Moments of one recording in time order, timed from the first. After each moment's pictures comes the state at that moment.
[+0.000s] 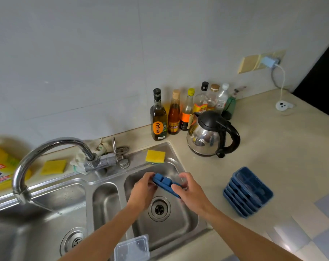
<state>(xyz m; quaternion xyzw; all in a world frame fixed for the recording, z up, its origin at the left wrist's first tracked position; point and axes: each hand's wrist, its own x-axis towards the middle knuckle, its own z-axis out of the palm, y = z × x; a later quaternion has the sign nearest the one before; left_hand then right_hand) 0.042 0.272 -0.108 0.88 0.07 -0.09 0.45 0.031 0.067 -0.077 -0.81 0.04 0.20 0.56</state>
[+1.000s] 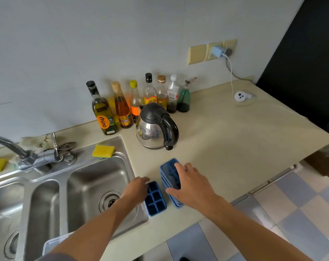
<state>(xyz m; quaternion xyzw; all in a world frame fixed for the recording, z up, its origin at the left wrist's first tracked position) 0.061 0.060 -0.147 0.96 0.02 -0.21 0.20 0.024 -0.155 -0.024 -0.97 -0.10 0.15 0.14</state>
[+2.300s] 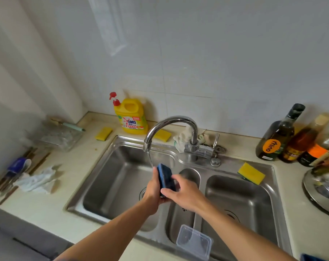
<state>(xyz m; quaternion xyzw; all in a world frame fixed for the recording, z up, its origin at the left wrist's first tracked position) -0.080 0.436 -0.084 0.44 0.50 0.04 0.74 -0.004 0.312 -0.038 -0.81 -0.32 0.37 0.34</state>
